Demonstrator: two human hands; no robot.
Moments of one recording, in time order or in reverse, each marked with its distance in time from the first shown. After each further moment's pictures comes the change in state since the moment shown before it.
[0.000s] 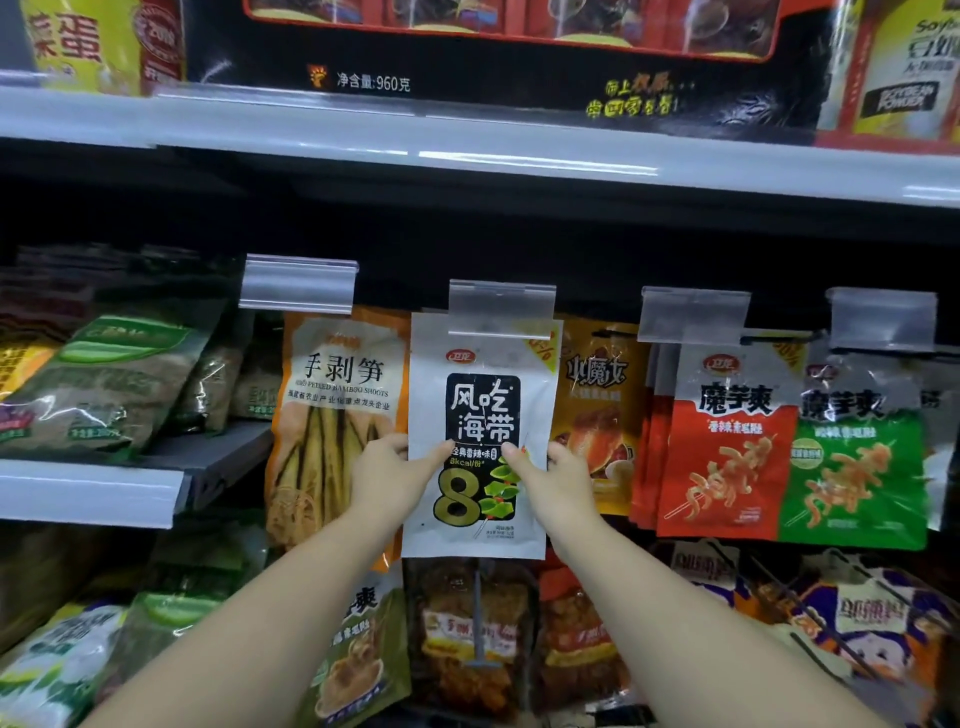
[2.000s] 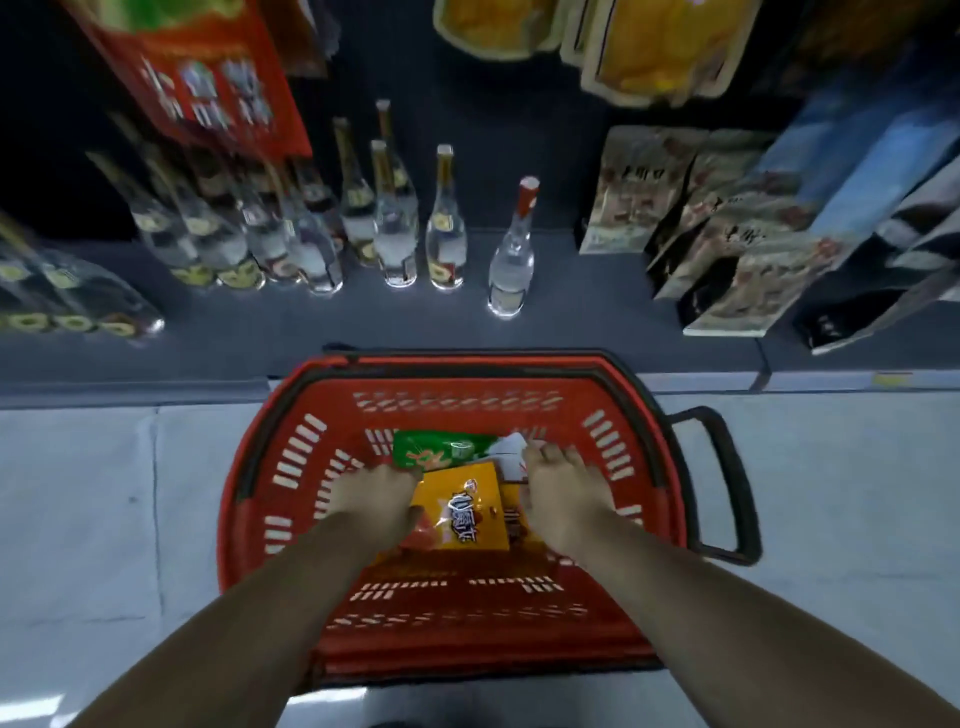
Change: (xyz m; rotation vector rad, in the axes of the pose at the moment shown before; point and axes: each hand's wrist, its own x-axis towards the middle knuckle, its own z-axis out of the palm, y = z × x) left_hand -0.652 -0.656 0.134 1.173 -1.294 -0.232; right_hand -0.546 0.708 -0.082 -1.273 -0.962 0.429
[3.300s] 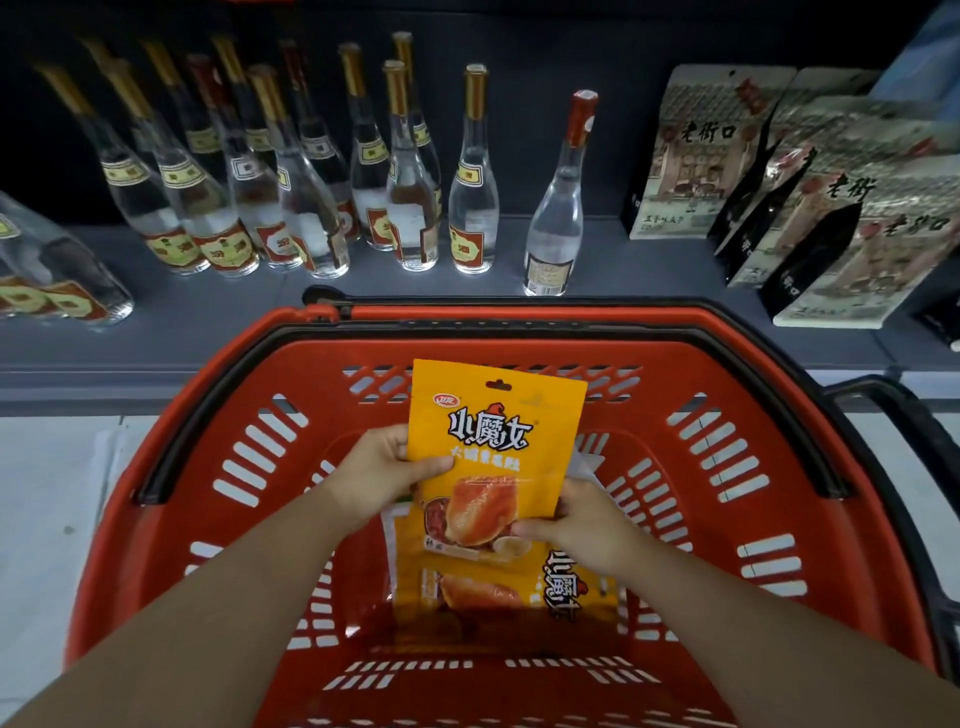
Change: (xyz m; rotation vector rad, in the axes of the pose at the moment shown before) left_hand 0.097 -0.036 0.080 -1.512 0.151 0.175; right_hand 0.116 0.022 0.142 0.997 -0.056 -0.164
